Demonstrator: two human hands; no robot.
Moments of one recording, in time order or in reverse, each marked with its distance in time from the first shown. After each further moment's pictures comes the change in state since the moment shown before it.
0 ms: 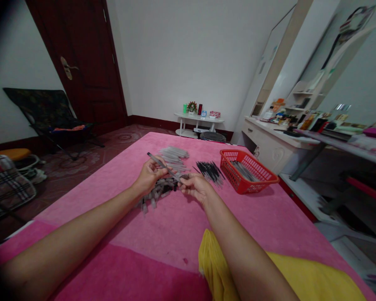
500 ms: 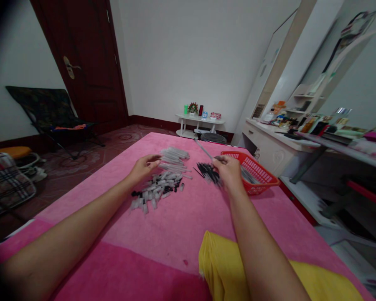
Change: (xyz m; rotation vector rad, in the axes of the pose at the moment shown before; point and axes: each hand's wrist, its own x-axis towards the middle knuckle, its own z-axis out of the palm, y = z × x) left_hand 0.033 -0.002 -0.068 0.774 0.104 0.160; right_hand 0.003 -0.054 -0.065 -0.491 0.574 -0.337
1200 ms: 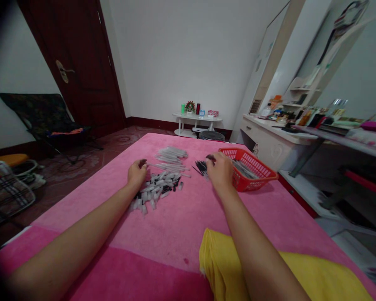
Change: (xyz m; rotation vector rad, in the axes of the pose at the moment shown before) left_hand -0.003 -0.050 0.006 0.414 0.373 -0.323; right_hand -0.009 0.008 0.012 -0.662 0.158 -0.491
